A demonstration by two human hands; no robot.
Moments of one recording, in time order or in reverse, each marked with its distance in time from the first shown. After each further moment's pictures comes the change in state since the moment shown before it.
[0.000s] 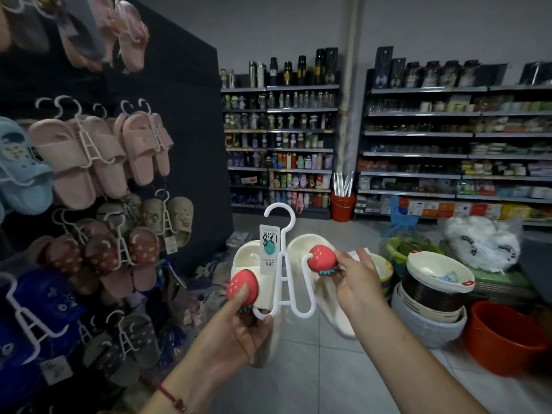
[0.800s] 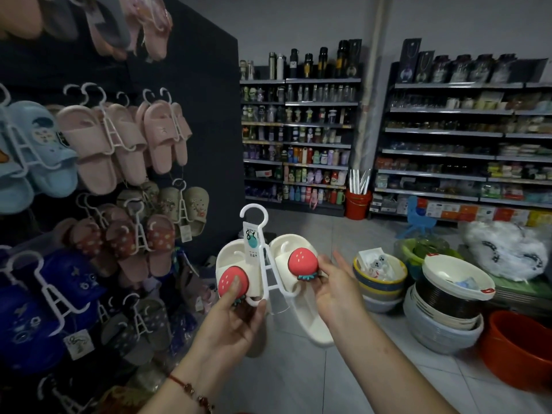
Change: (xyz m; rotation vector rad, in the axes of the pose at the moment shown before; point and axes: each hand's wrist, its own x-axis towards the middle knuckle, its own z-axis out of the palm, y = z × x) left_hand 0.012 0.007 -0.018 -0.183 0.213 0.149; right_hand -0.015 0.047 0.022 0.078 -0.106 0.156
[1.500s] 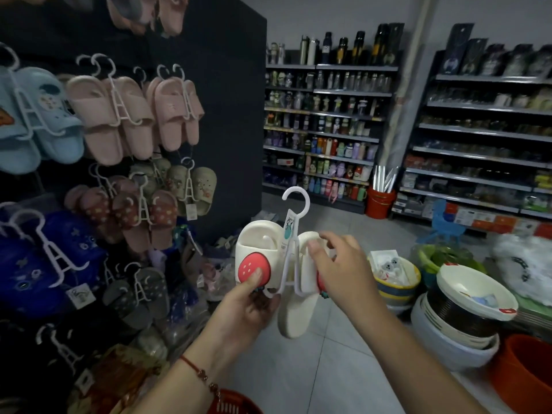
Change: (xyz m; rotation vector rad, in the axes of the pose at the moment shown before) left_hand 0.014 -0.078 0.037 0.164 -0.091 0.083; right_hand 0.008 -0.082 -0.038 -1.527 -0.296 -0.634
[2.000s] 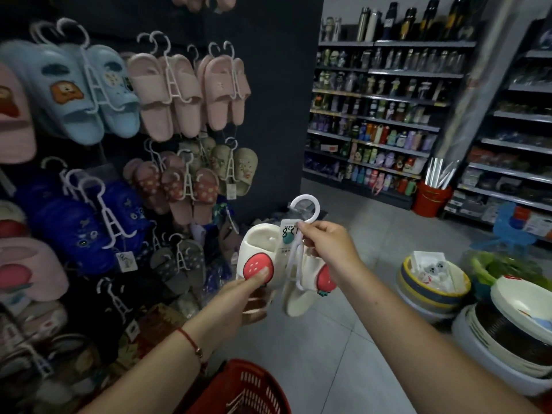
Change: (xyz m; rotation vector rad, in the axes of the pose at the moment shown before) left_hand 0.008 0.019 -0.068 0.505 0.319 0.004; right_hand 0.051 -0.020 0.081 0.673 -0.313 0.263
